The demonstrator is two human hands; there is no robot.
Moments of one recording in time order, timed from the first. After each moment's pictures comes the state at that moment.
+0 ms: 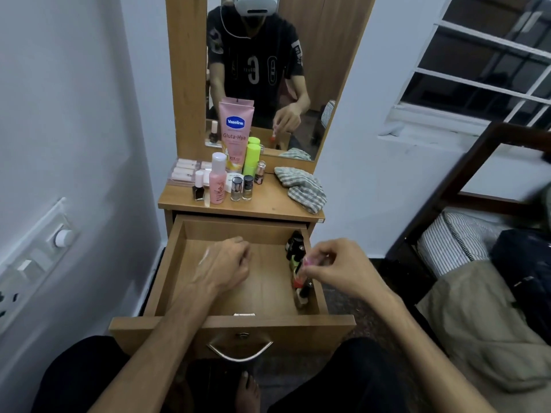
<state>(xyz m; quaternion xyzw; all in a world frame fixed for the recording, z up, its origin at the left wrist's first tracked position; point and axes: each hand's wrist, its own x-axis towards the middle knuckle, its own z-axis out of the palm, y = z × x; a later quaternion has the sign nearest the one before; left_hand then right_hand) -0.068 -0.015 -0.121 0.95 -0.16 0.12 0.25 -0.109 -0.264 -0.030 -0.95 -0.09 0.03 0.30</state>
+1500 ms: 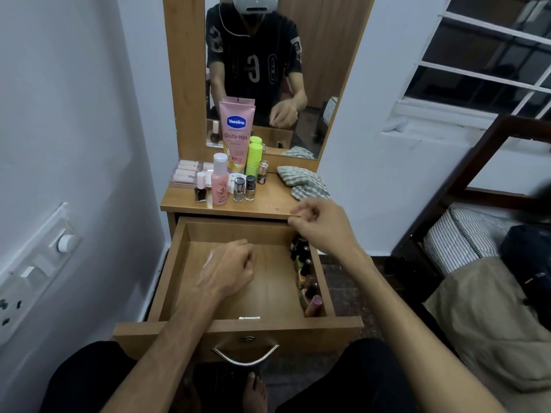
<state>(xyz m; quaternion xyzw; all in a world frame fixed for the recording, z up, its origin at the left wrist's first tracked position) -0.065 -0.014 -0.126 0.95 -0.17 0.11 0.24 -0.048 -0.222 -0.020 -0.93 -0.07 -0.09 0.34</state>
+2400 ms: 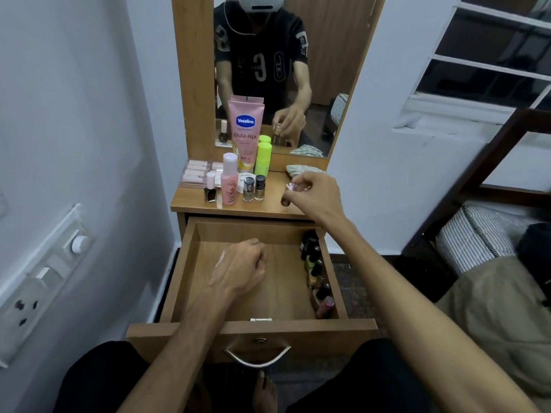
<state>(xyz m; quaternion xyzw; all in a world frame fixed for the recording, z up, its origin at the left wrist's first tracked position) -0.062 -0.017 -0.128 0.95 -0.18 0.12 0.24 0.025 -0.192 -0.025 -0.91 -0.07 -0.17 0.36</state>
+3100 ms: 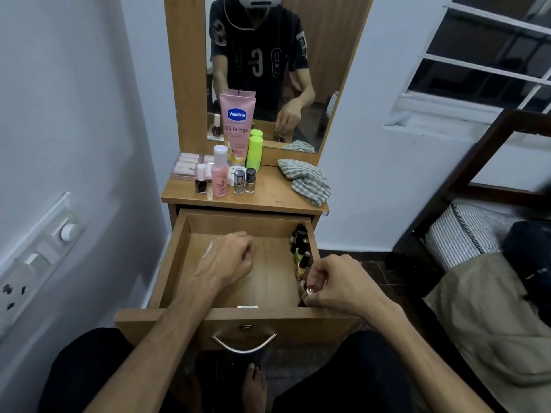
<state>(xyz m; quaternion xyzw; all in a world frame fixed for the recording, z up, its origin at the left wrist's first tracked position) -0.070 -0.016 -0.122 0.95 -0.16 0.12 0.24 -0.126 -0.260 -0.053 -0.98 -0.09 0.08 0.16</state>
